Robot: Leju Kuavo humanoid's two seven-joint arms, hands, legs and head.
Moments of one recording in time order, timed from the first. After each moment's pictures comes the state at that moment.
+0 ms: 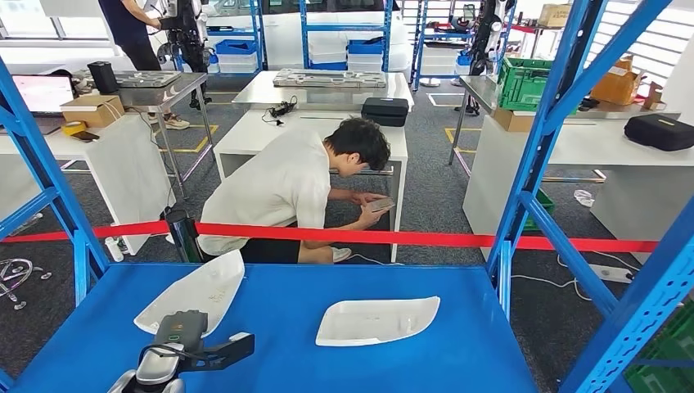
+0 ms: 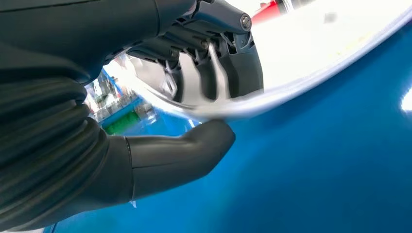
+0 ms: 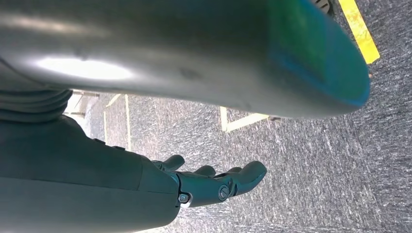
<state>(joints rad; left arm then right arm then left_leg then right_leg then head) -0.71 0.15 -0.41 -0.30 -1.21 -0.08 -0.07 -0.04 0.11 -0.38 -0.16 0.42 -0.07 0.27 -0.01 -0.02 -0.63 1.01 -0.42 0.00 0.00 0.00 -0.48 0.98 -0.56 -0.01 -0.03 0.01</state>
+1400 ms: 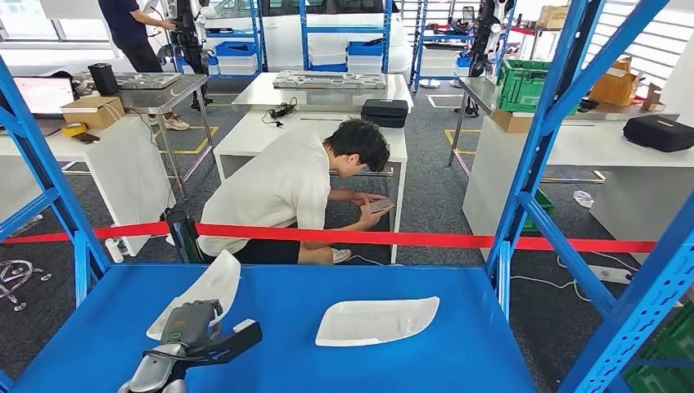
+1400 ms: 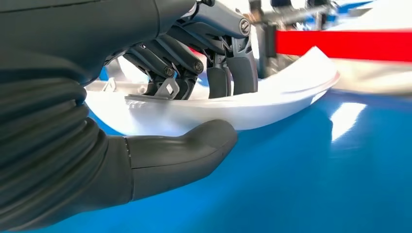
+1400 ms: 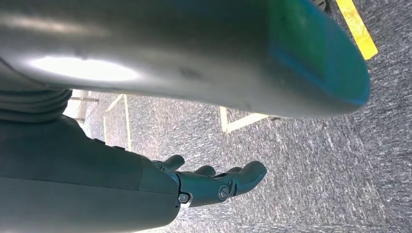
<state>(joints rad) -0.67 0.12 -0.34 -0.35 -0.98 0.16 -0.28 -0.04 0.11 -0.40 -0.16 0.42 -0.08 0.27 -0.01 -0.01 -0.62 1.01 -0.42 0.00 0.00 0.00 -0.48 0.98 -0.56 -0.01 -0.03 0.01</state>
